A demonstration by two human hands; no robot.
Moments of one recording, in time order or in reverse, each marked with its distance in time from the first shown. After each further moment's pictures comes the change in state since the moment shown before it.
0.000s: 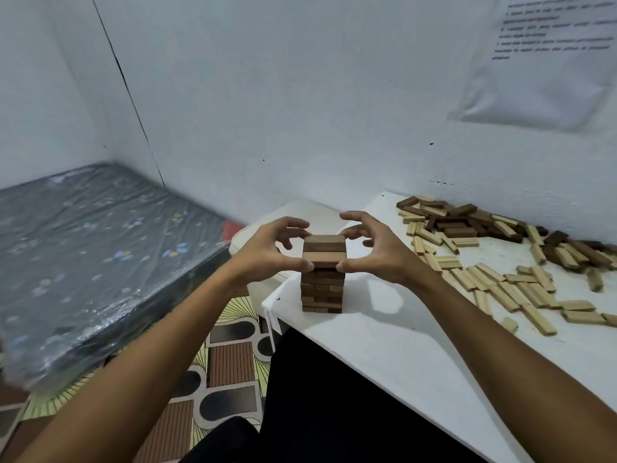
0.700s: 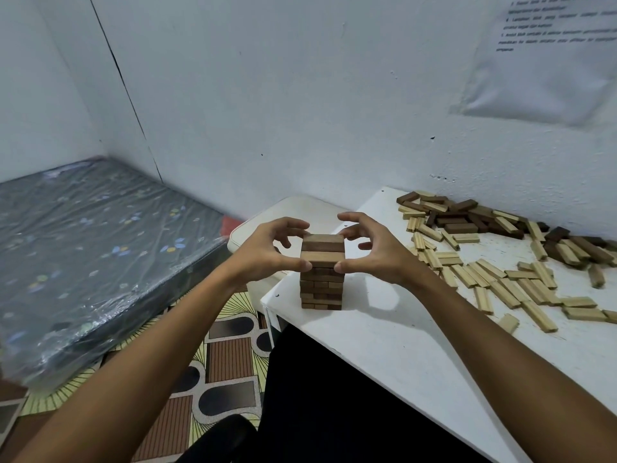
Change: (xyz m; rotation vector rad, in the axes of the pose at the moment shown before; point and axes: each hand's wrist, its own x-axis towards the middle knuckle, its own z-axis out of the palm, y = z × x) left_hand 0.003 -0.012 0.002 -0.017 -0.007 -0.008; right_hand 0.002 0.010 0.006 0.002 -0.007 0.019
